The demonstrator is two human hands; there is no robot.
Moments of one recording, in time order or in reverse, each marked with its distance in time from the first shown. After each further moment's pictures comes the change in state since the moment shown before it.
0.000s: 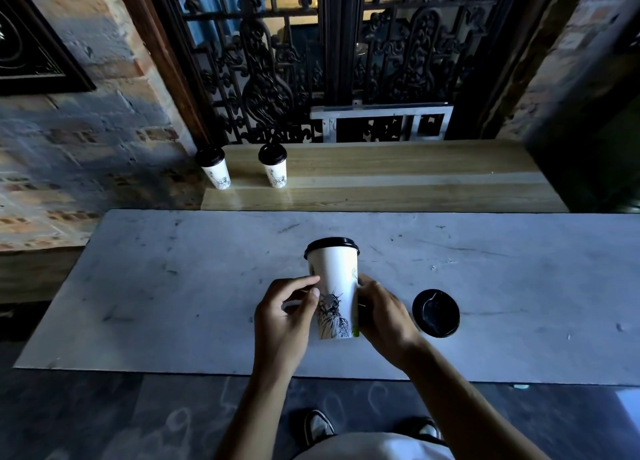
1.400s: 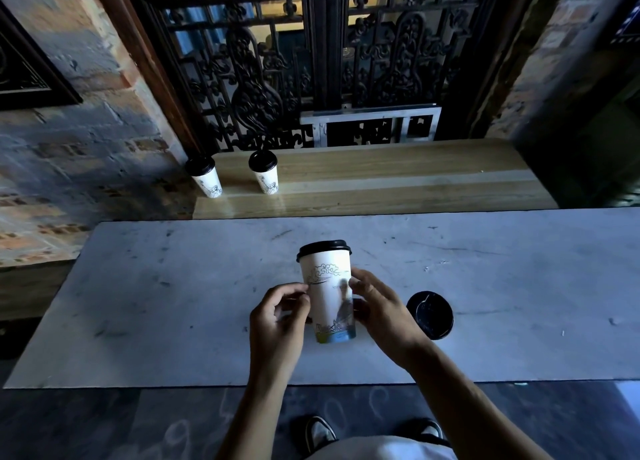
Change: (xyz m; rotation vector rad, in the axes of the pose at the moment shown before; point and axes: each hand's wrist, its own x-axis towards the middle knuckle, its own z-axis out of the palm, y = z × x) left_hand 0.005 -0.005 0.013 -0.064 0.036 -0.097; right_hand -0.002 -0.011 -0.013 -0.121 -0.084 -0.143
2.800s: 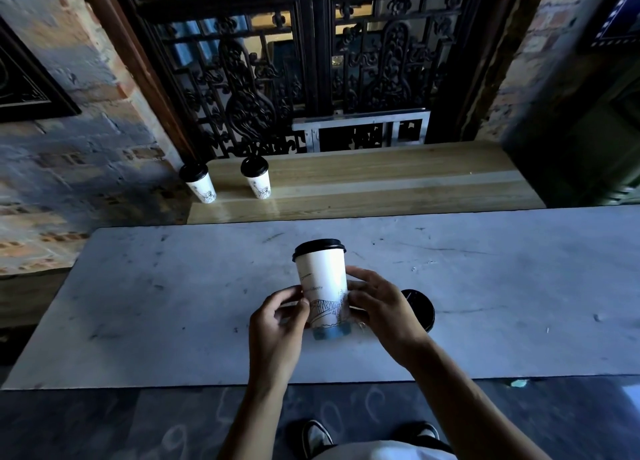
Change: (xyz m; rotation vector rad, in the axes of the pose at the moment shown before) left_hand -0.025 0.013 0.023 0.045 0.003 -0.048; right_hand -0.018 -0.009 -0.030 -0.024 0.024 -0.041
